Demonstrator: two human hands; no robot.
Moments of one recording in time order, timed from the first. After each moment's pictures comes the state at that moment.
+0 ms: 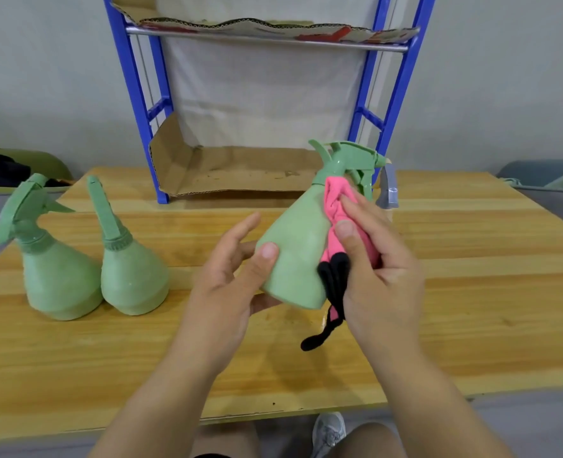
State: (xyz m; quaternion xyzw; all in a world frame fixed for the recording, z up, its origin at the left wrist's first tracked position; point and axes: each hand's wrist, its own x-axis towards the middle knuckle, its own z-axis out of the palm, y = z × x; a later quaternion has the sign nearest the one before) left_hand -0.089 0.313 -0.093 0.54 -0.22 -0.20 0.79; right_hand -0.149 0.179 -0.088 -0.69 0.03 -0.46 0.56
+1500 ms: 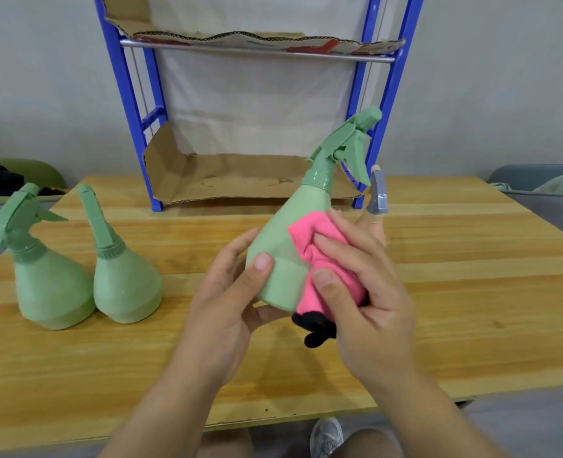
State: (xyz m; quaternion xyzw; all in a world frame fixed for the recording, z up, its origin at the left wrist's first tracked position) left_hand -0.099 0.307 -0.093 0.47 -0.20 -0.23 0.82; right_hand -0.163 0.178 -0.098 -0.74 -0.08 -0.48 0.46
